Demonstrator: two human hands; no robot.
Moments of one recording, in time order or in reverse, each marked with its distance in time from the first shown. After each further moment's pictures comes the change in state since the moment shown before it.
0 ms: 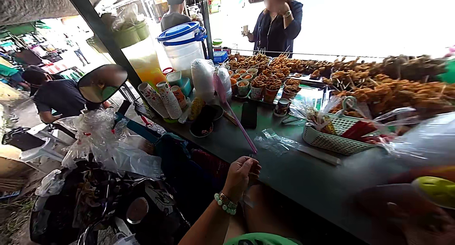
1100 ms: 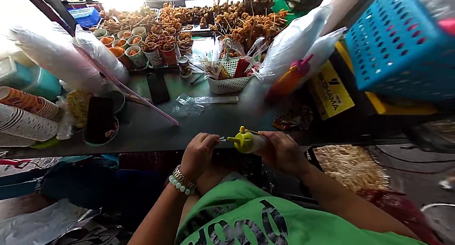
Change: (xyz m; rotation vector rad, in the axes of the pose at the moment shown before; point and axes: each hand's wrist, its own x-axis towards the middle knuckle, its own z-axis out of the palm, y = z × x) left_hand 0.021 -0.041 0.057 0.940 -0.488 0.819; right_hand -0.064 -0.107 -0.017 -0.586 -0.498 -0.375
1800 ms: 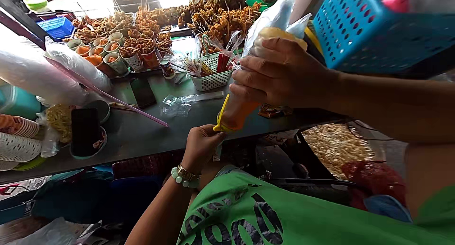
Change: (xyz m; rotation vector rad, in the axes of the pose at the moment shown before) left_hand 0.043 0.059 -0.012 -0.701 -0.219 -0.662; right_hand 0.138 -0.054 -0.150 -0.771 0.194 -0.982
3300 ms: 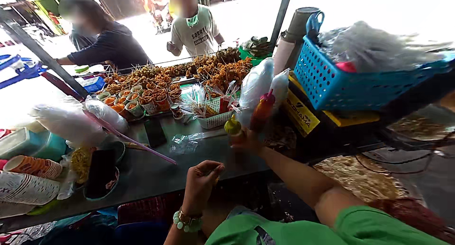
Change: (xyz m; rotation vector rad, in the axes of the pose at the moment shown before) left_hand -0.002 -0.014 -0.014 -0.149 0.059 0.274; right_hand -0.057 -0.108 0.177 1.263 -0.086 1.435
